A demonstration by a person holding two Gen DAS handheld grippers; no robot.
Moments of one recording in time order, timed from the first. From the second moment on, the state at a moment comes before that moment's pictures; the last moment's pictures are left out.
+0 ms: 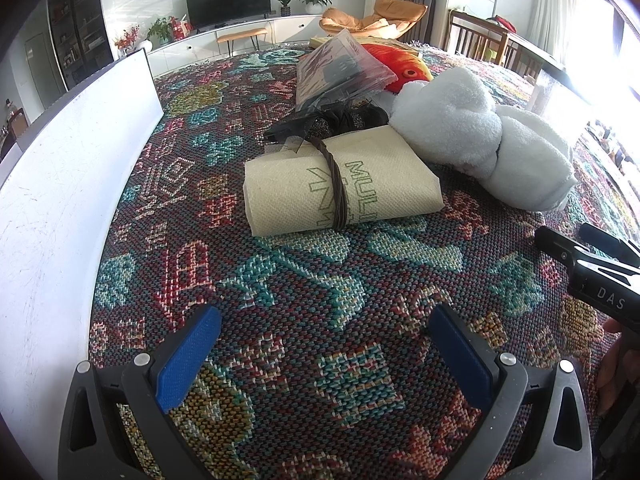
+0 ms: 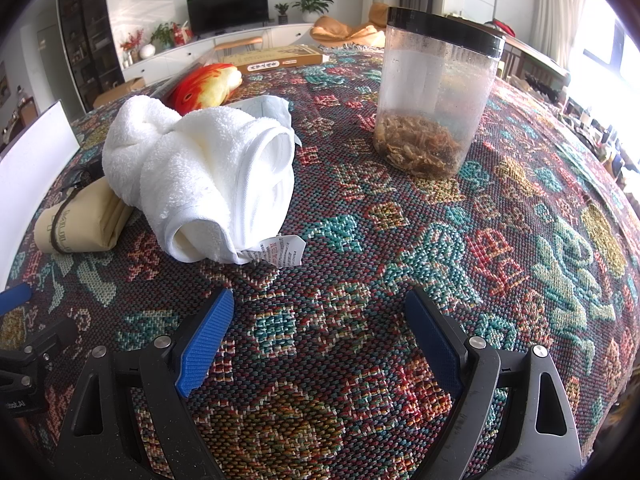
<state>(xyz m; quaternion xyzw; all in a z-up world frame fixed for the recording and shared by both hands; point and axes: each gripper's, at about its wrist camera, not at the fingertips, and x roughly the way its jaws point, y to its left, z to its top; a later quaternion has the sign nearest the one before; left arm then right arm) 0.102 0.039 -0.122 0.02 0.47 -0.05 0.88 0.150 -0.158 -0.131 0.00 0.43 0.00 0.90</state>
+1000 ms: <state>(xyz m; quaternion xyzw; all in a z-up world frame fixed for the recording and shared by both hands) 0.116 0.036 -0.102 -0.06 0.52 -0.23 0.82 0.148 -0.159 -0.132 0.00 0.43 0.00 0.90</state>
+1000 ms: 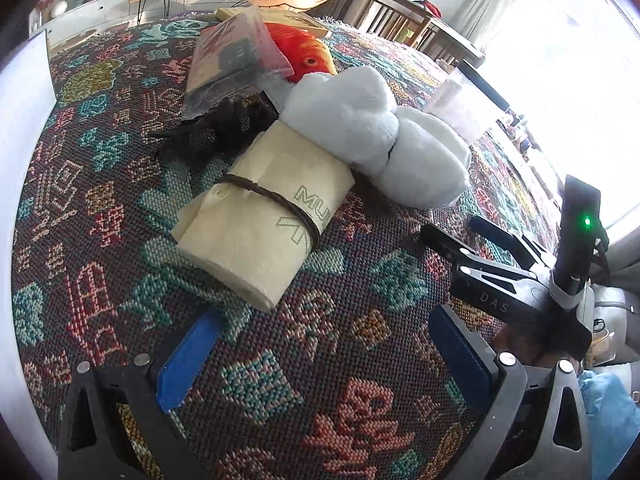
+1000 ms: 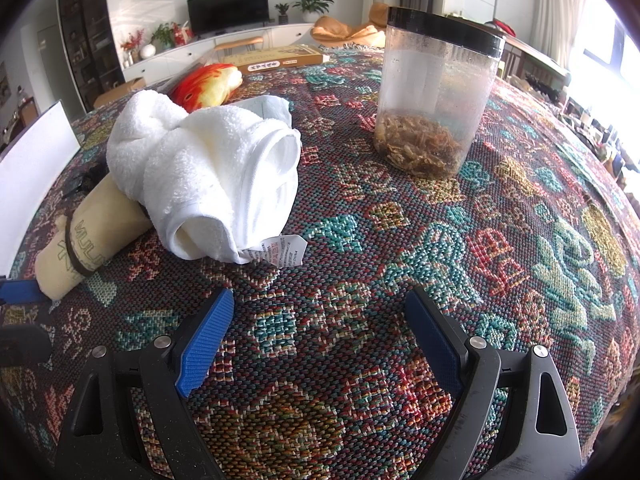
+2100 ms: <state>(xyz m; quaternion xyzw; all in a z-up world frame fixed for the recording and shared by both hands) 0.175 0.024 -0.068 0.00 0.51 -0.19 0.84 0.146 -0.157 -0.132 0.00 0.43 0.00 0.90</state>
